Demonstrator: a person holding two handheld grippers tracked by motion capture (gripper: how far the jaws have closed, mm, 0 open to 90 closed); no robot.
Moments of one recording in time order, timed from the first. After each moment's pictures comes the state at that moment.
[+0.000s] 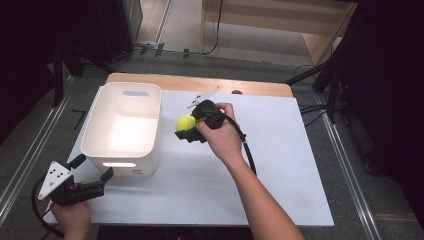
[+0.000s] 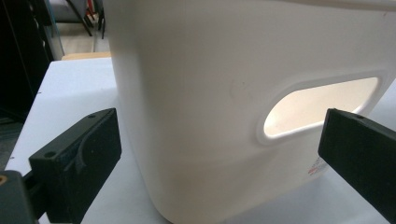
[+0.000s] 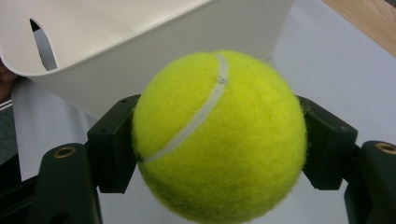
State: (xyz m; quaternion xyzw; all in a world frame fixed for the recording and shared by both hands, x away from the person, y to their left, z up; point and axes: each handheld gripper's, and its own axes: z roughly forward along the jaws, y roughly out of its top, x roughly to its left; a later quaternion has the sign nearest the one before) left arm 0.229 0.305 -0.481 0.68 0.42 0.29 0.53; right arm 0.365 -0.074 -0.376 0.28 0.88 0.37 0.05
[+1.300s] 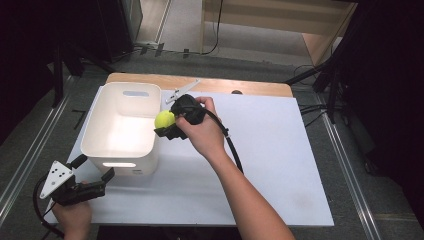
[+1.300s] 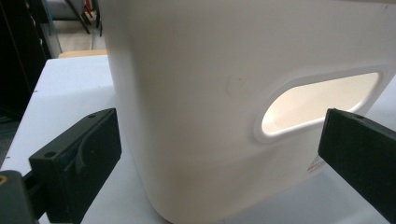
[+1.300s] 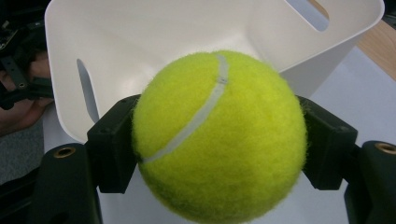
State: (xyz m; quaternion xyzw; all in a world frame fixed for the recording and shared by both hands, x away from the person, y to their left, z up) left arm 0.230 0.303 -0.481 0.69 0.42 0.29 0.52; right arm 0.367 -0.028 -0.357 0.24 0.89 0.40 0.05
